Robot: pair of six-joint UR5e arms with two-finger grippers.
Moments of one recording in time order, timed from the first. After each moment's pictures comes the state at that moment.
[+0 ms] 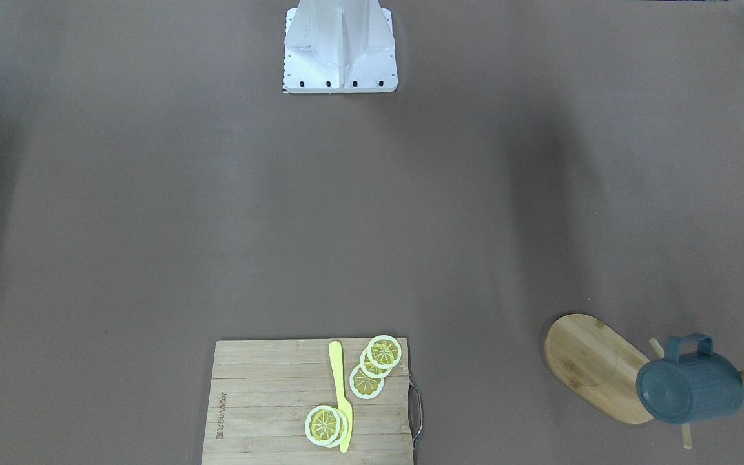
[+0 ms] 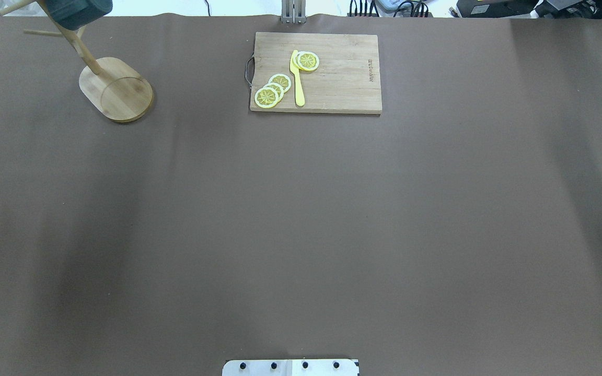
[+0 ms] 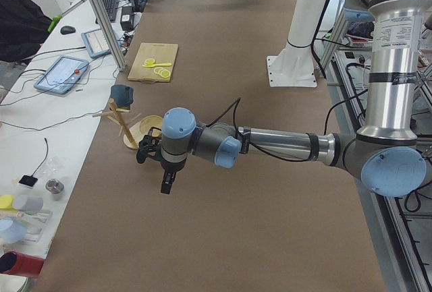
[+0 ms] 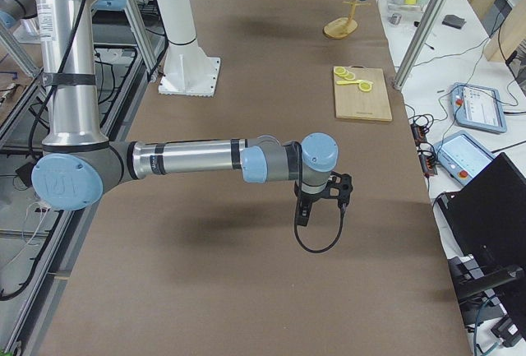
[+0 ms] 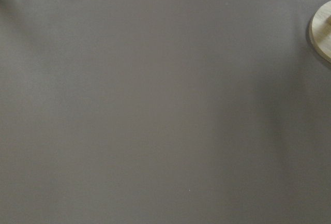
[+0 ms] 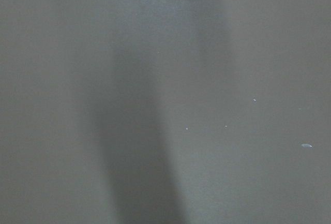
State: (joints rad) left arm -1.53 -1.55 -1.65 -1.85 -2.30 -0.13; right arm 1.54 -1.56 1.62 -1.56 2.42 0.24
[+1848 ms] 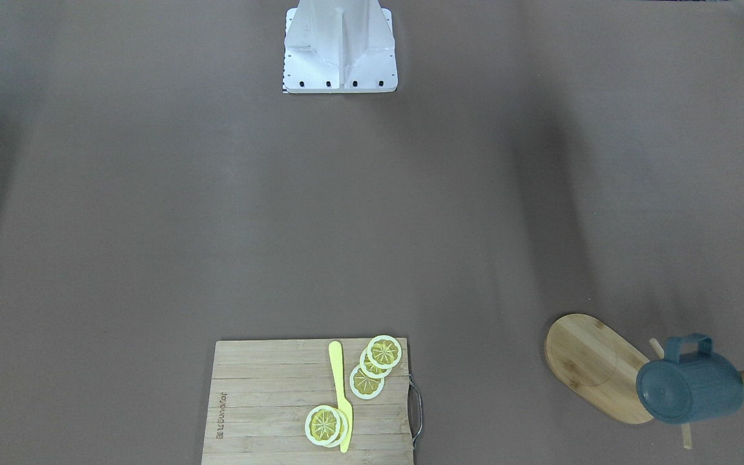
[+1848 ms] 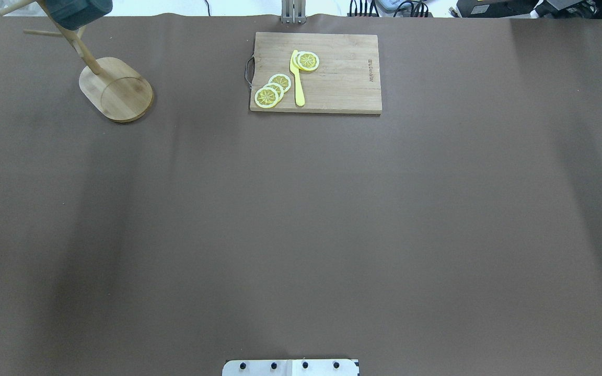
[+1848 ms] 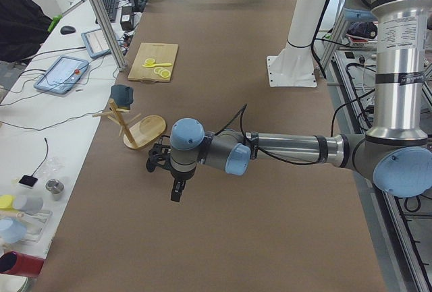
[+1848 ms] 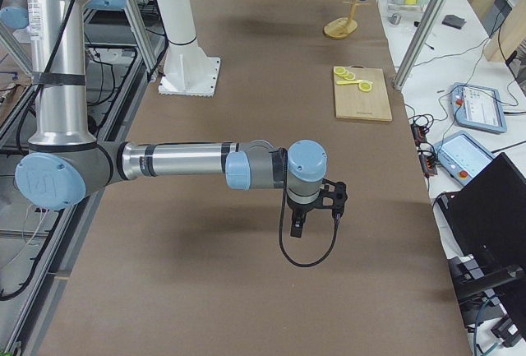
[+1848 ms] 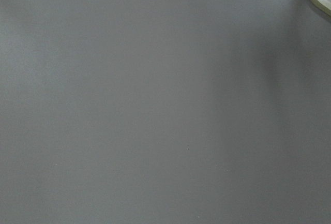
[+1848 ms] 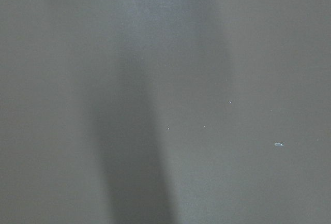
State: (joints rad) left arm -1.54 -1.50 -1.66 -1.84 -2.33 -0.08; right arm 1.58 -1.59 1.67 -1.57 2.41 0.21
